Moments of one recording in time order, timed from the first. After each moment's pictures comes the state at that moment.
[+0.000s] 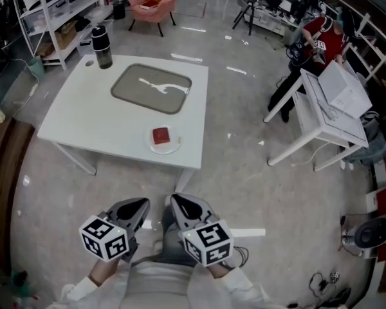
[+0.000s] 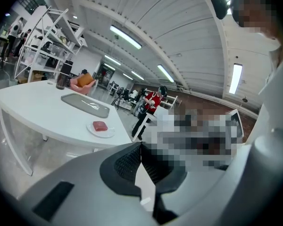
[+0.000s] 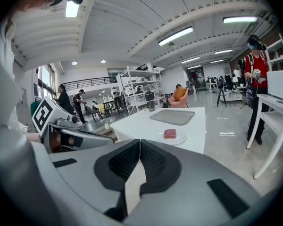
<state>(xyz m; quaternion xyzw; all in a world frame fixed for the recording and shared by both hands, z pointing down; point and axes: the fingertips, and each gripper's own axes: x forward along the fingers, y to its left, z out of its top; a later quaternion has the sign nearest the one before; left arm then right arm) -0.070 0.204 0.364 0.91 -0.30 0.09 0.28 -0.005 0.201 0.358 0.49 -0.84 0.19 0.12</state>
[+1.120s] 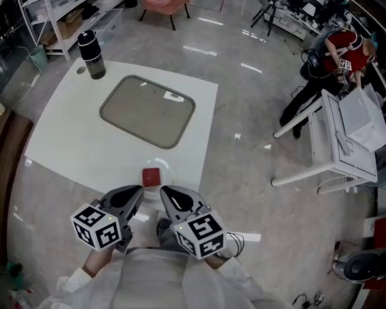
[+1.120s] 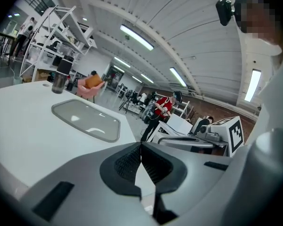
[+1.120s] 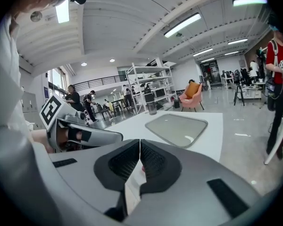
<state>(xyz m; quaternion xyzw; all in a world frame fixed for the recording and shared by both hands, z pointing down) -0.011 -0.033 0.363 0.89 -0.34 0.07 0.30 0.040 -0.030 0.364 0.41 -0.88 0.20 0.13</state>
